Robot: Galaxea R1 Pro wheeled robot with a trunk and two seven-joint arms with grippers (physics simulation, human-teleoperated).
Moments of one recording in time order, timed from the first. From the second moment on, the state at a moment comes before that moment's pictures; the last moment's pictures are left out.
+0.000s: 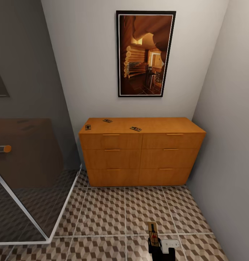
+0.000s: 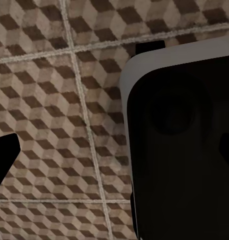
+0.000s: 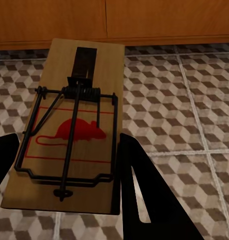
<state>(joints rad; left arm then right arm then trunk) -0.14 0.01 -0.14 0.07 0.00 -0.13 0.15 -0.43 0.11 -0.02 -0.02 0.09 -0.67 -0.14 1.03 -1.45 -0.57</state>
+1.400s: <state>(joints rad) -0.14 0.01 -0.14 0.07 0.00 -0.13 0.15 -0.43 0.11 -0.02 -0.02 0.09 -0.67 -0.14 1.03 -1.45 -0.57</state>
